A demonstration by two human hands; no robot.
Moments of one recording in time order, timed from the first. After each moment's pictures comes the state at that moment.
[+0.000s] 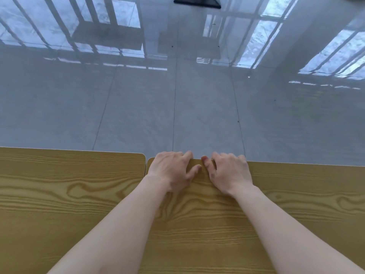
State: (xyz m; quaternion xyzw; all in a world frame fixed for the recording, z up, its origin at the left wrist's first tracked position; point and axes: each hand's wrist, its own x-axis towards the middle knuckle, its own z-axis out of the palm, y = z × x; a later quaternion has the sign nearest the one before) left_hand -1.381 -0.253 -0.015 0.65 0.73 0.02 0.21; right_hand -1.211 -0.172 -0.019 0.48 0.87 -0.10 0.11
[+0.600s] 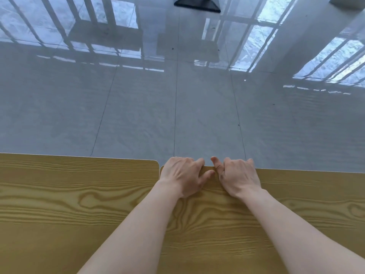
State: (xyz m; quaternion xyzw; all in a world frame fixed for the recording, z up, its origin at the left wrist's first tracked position) left_hand -1.397 -0.251 -0.032 0.69 0.70 0.06 0.18; right_hand -1.231 -0.167 -0.029 0.48 0.87 -0.05 0.11
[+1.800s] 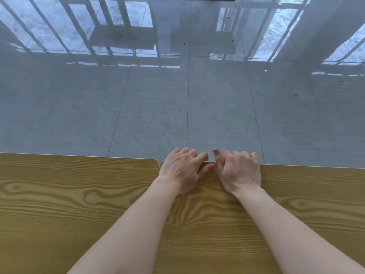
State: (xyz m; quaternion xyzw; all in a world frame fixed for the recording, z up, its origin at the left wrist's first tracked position) left_hand -1.395 -0.244 -0.032 0.69 0.71 0.04 0.14; right_hand -1.238 -0.166 -0.035 0.52 0.85 -0.02 0.05
